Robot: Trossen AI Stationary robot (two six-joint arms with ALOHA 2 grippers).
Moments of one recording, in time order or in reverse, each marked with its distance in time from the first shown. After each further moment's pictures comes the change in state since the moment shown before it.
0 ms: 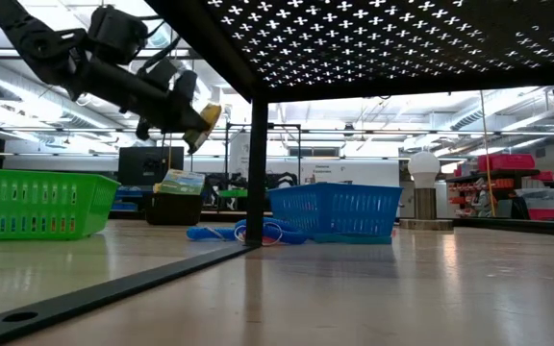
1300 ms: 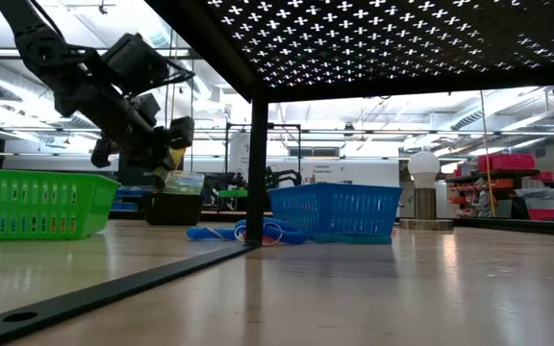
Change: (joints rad) left arm -0.134 0.167 0.000 -0.253 -0.573 -0.487; right arm 0.000 0.000 0.000 -0.051 0.000 0.036
